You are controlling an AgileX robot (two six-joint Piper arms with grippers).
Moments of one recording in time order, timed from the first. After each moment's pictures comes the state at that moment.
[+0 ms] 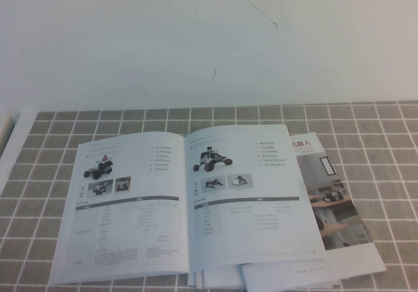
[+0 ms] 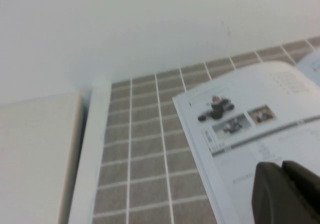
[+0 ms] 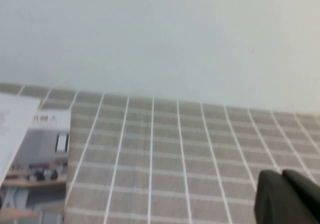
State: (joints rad) right arm -0.06 -0.01 0.03 0.04 0.23 -0.18; left arm -0.04 -0.01 0.02 -0.19 0.24 0.28
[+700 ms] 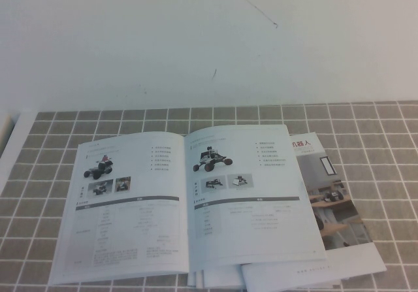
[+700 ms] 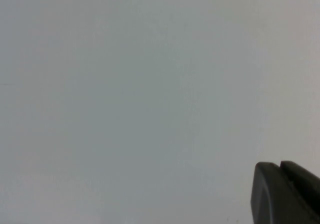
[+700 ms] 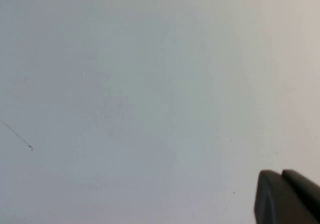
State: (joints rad) right arm -0.06 -0.01 0.03 0.04 -0.21 -0.10; left arm -0.04 -0.01 0.02 -0.30 -0.26 0.19
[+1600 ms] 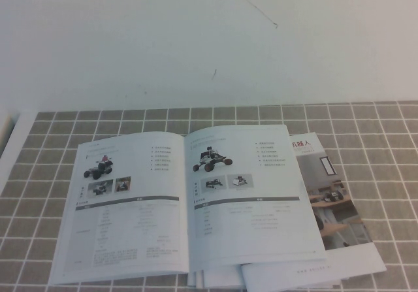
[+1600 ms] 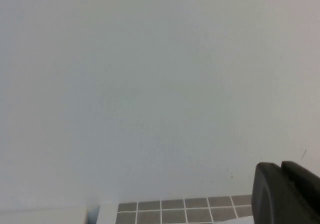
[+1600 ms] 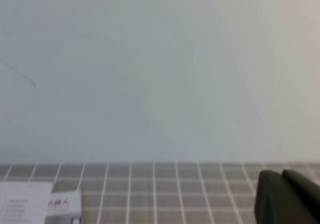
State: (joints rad) right arm -0.06 0.30 -0.48 -0.03 0.32 -0.05; left arm -0.04 0.24 -0.40 -0.19 0.15 0.14
